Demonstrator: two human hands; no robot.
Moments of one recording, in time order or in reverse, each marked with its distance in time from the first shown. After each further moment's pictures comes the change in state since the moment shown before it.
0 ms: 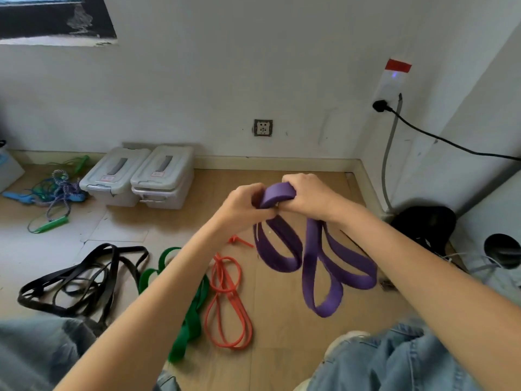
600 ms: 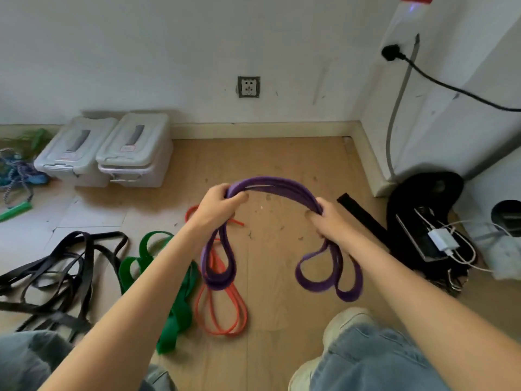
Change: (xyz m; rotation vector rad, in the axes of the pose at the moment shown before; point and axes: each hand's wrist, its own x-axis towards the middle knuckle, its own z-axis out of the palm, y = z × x) left_hand 0.029 -0.080 0.039 -0.308 0.113 -0.346; right_hand -0.017 0.128 0.101 0.529 0.056 0.554
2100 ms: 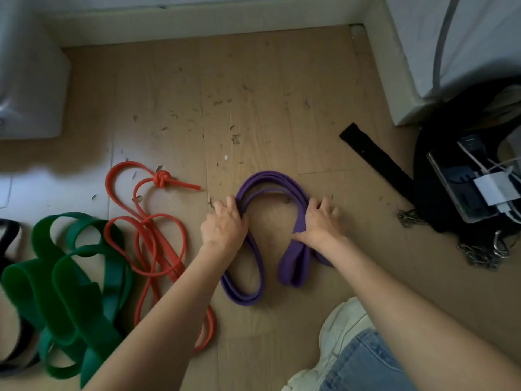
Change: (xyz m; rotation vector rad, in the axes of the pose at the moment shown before) left_hand 0.094 -0.181 0.166 0.950 -0.224 -0.282; right_hand 0.093 0.166 0.064 -0.731 -0.136 0.457
